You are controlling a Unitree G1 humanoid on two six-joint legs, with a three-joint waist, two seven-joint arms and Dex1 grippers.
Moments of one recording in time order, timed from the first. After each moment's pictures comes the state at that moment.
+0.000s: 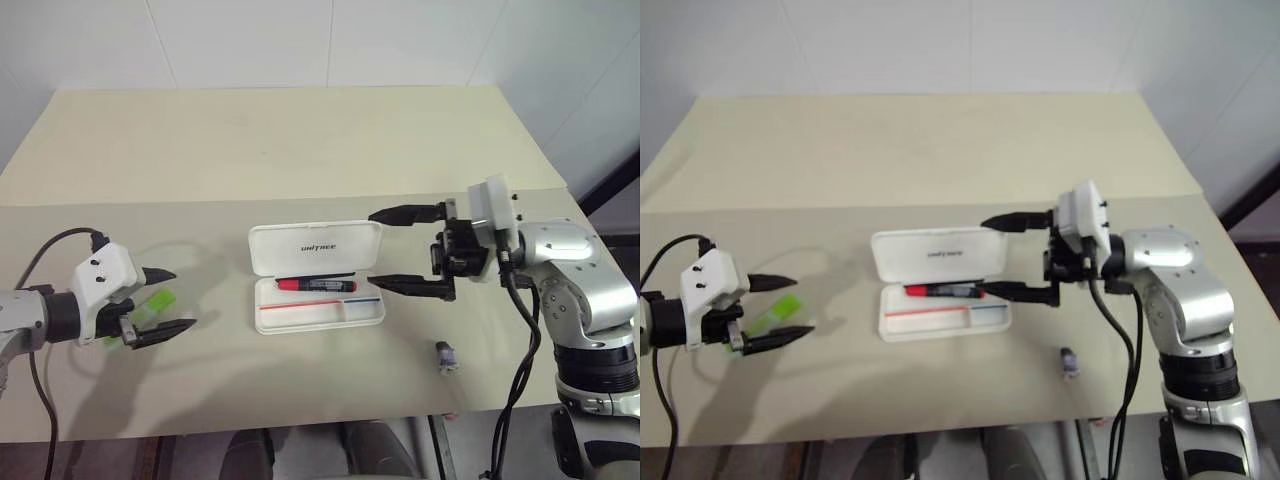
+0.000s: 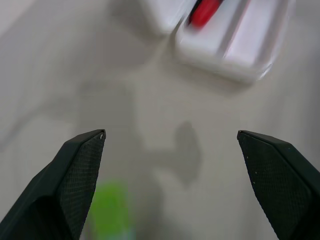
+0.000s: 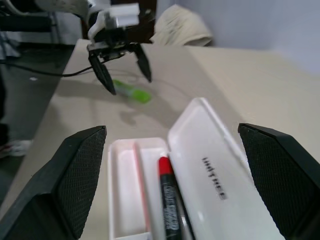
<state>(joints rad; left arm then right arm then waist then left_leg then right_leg) 0.13 1.09 0.45 -0.35 -0.40 0.57 -0.98 -0.52 -0.62 -0.09 -0.27 0.55 0.42 1.26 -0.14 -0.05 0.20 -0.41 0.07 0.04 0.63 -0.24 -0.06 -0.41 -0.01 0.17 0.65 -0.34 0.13</state>
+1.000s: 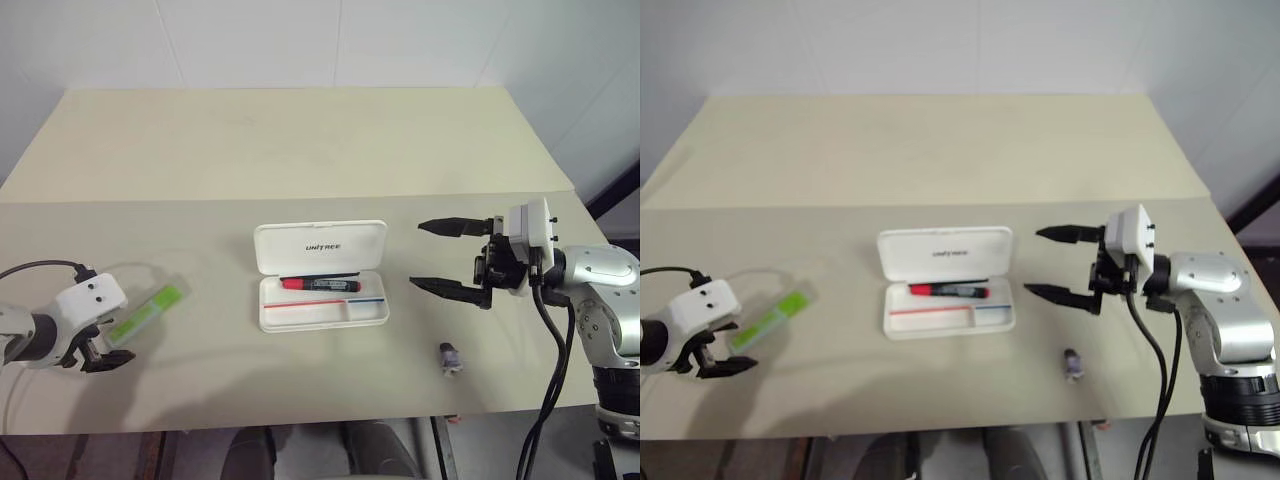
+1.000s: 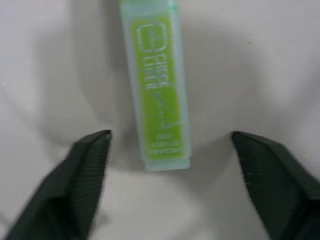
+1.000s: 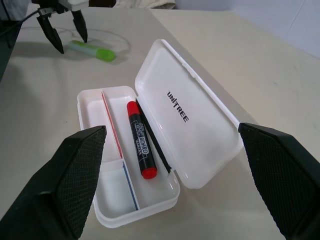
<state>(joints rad) 0.16 1.27 0.29 -0.34 -0.18 0.84 -0.94 -0.36 -0.74 -0.16 -0.16 0.54 0.27 1.25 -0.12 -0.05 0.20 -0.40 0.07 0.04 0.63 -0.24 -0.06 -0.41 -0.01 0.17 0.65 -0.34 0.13</state>
